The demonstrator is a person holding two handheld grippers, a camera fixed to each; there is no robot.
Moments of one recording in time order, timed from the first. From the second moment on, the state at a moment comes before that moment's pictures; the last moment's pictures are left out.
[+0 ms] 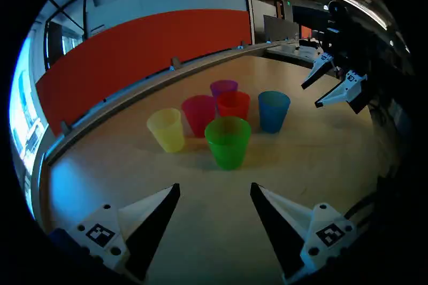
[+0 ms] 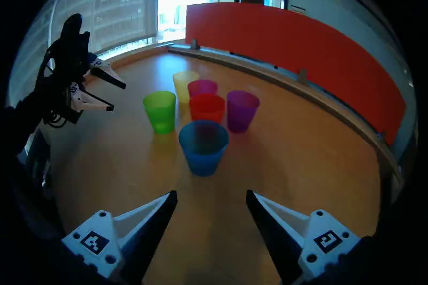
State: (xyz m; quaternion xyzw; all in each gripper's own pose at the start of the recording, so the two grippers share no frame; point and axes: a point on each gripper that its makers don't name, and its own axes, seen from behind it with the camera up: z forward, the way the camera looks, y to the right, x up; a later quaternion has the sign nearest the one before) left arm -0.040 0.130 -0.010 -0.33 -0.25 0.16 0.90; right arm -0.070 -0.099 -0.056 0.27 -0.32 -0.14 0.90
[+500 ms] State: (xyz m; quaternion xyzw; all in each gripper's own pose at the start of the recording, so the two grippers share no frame) left arm 0.003 0.097 -0.012 -0.24 -0.16 0.13 0.95; right arm -0.031 -0.088 -0.055 0.22 -0.24 -0.12 0.94
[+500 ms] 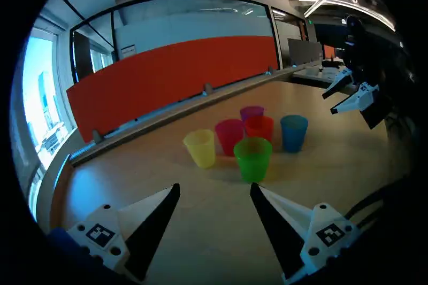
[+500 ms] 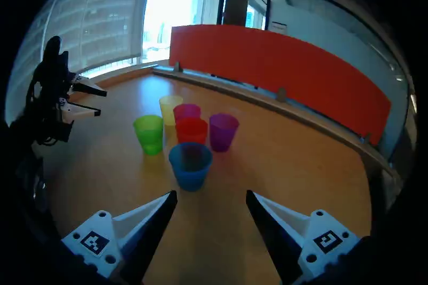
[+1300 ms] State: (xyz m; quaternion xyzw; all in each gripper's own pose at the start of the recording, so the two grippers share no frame) left arm 0.053 0.046 -0.016 -0.12 -0.07 0.06 0.99; right arm 0.034 -0.075 -0.034 0.11 -0.10 -0.09 0.99
